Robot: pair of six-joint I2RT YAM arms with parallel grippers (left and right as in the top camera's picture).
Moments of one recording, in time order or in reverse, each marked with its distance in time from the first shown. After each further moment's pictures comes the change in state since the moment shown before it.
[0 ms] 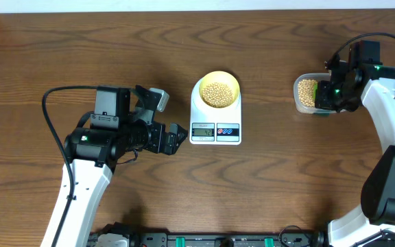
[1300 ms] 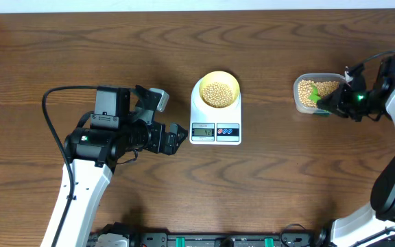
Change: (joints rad) left arm 0.000 0.000 0.000 0.000 0.000 0.000; right arm -0.206 0.023 -0.065 0.000 -0.426 0.055
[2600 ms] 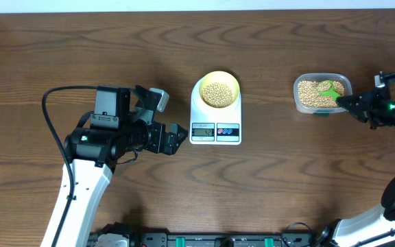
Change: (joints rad) left arm 0.000 0.000 0.000 0.000 0.000 0.000; right arm -0.212 0.004 -0.018 -0.028 -0.318 0.002
